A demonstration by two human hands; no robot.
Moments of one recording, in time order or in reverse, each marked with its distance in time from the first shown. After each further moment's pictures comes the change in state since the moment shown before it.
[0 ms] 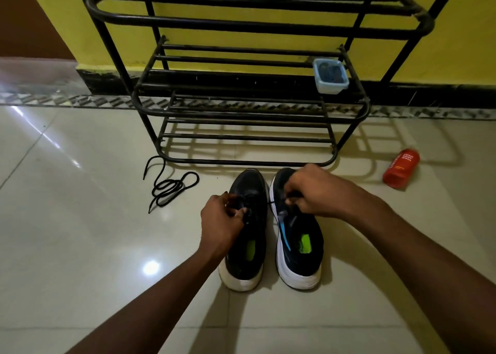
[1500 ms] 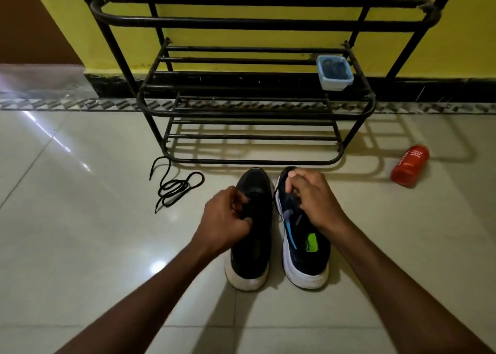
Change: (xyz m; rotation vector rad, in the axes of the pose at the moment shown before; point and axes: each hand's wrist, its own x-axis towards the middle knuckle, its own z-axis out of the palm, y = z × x) left_hand -0.010 0.025 -0.038 0.157 -0.226 0.119; right_hand 0.006 -0.018 0.056 1.087 0.479 0.203
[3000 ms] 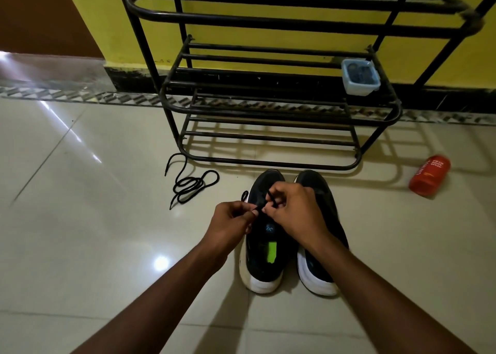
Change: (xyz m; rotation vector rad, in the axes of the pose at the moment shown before) left_hand 0.005 -0.034 0.006 -0.685 -0.036 -0.294; right_hand 0.002 0.011 0.060 -0.488 -0.003 -0.115
